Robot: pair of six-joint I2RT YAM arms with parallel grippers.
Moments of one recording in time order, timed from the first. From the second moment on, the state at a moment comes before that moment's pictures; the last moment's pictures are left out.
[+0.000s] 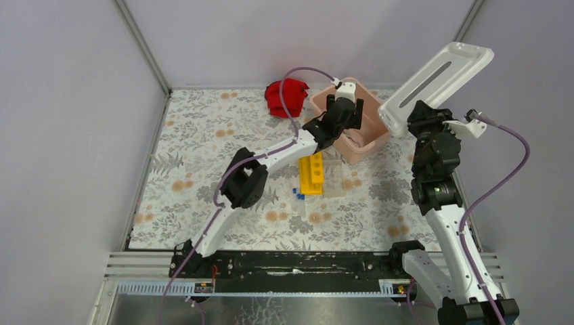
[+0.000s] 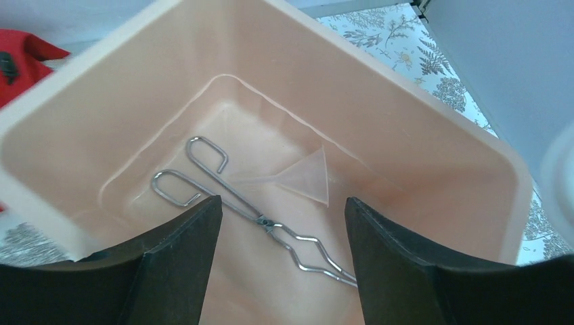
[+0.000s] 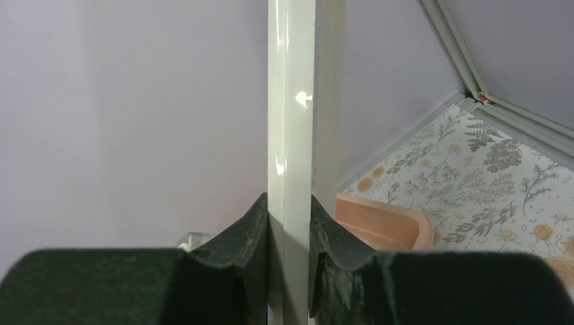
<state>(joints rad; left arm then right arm) -0.81 2.41 2.14 -0.06 -0.38 -0.35 0.12 0.82 0.83 0.13 0.45 0.66</state>
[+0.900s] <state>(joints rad) -0.72 1.86 1.63 0.12 -0.42 -0.37 0.12 1.18 0.50 0.82 0.29 1.23</state>
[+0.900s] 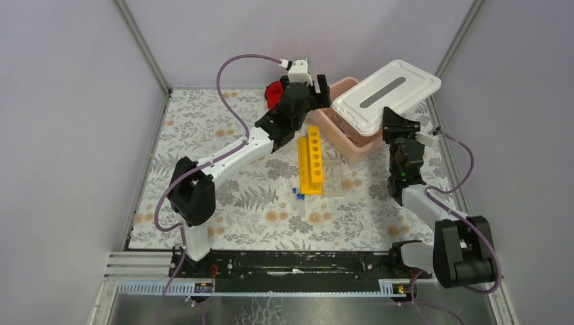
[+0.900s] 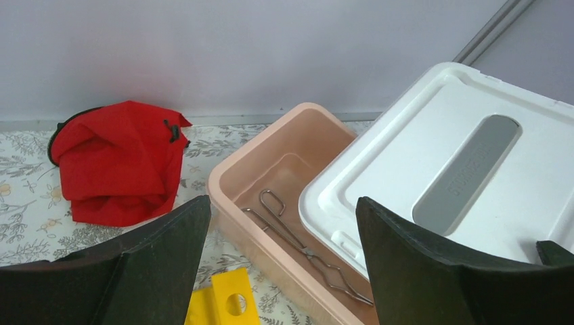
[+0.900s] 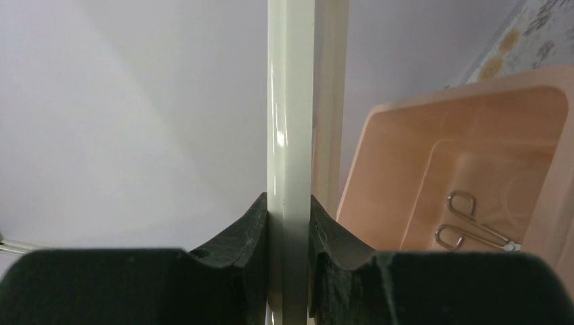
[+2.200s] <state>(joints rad) -0.66 1.60 1.15 0.39 -0.08 -0.82 0.17 1.24 0.45 1.09 0.19 1.45</state>
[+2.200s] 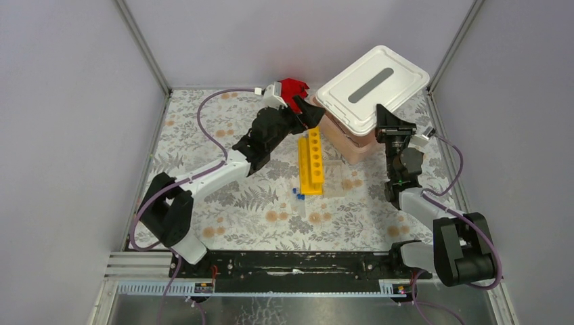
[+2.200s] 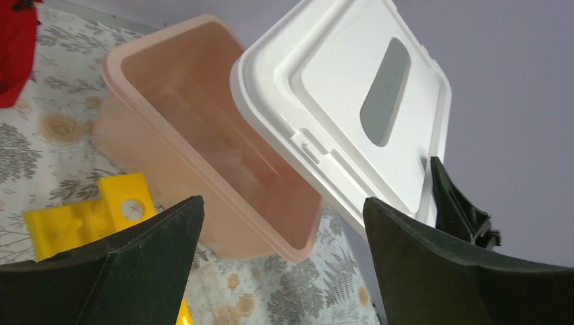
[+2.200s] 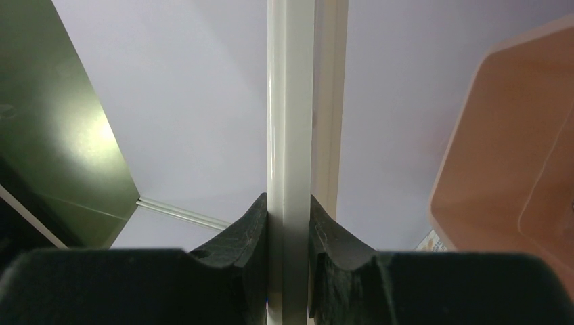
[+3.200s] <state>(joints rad) -0.56 1.71 1.14 0.61 0.16 -1.04 0.21 1.33 0.46 1.11 0.00 1.58</state>
